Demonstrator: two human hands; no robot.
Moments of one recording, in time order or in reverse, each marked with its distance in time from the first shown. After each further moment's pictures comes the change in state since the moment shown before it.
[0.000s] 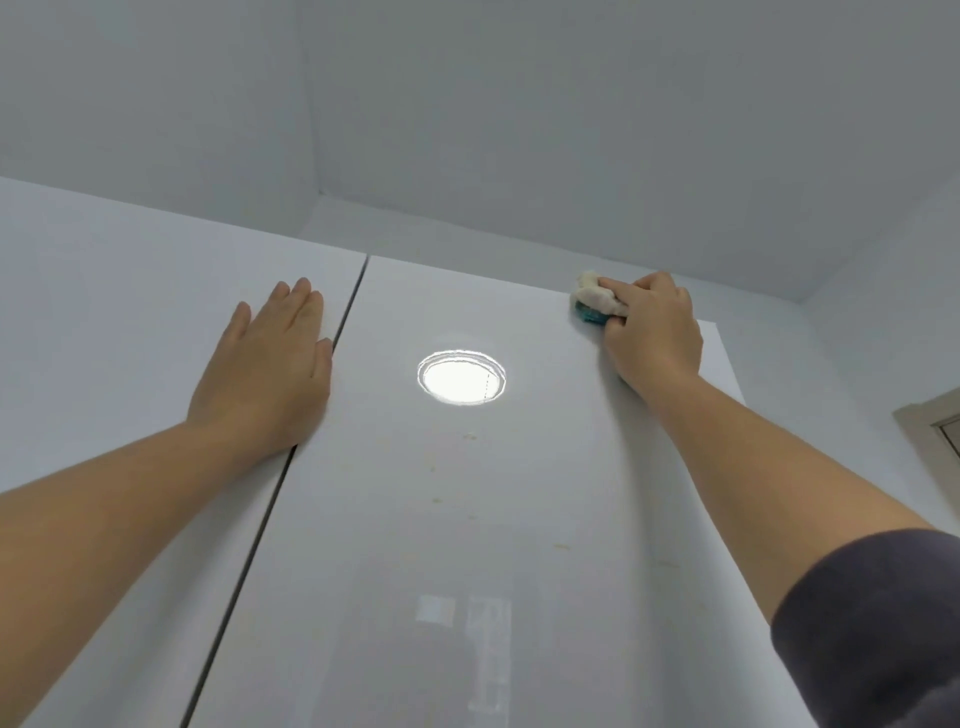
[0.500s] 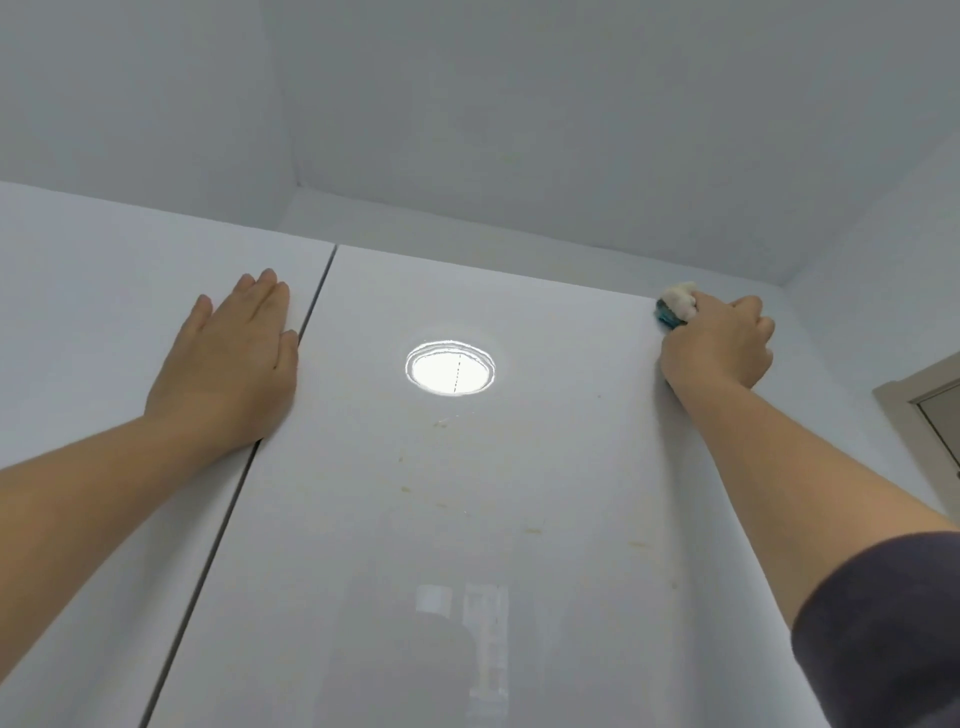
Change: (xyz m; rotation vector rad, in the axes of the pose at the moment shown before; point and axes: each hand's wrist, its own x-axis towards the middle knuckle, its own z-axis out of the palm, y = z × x) left_hand 0.001 0.001 0.001 -0.006 0.012 -0.001; right_hand -0.010 0.053 -0.023 -0.144 0.081 0.452
